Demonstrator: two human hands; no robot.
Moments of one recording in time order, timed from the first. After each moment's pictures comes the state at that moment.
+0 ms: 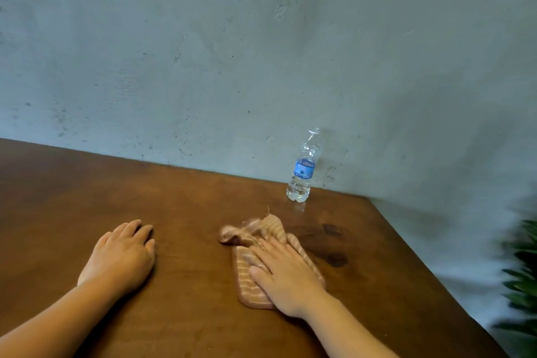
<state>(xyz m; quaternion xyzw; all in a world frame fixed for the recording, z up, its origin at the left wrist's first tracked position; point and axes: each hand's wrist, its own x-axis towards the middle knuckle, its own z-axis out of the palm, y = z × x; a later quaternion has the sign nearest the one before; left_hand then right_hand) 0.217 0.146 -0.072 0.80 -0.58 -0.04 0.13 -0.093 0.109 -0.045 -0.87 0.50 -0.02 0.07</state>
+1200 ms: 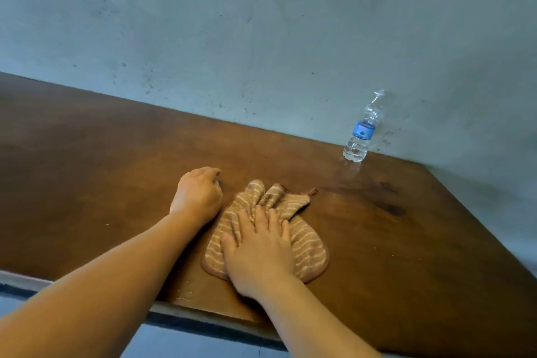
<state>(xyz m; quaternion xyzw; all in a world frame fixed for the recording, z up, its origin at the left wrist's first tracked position) 0.227 0.213 -0.053 0.76 -0.56 -0.04 0.32 0.064 0.265 -0.051 -0.84 0.53 -0.01 0.10</state>
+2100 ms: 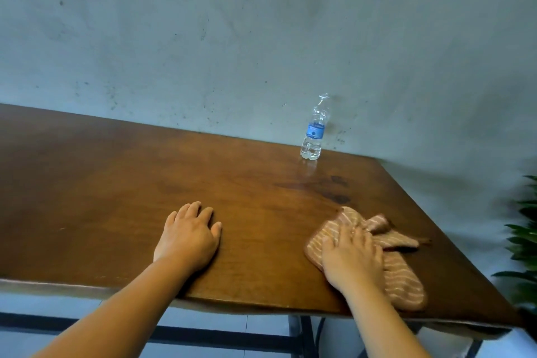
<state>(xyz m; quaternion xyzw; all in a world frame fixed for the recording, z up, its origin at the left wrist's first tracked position) 0.132 0.269 -0.064 0.75 -0.64 -0.05 0.14 -0.155 0.246 -0.052 -0.65 0.76 -0.05 0.05</state>
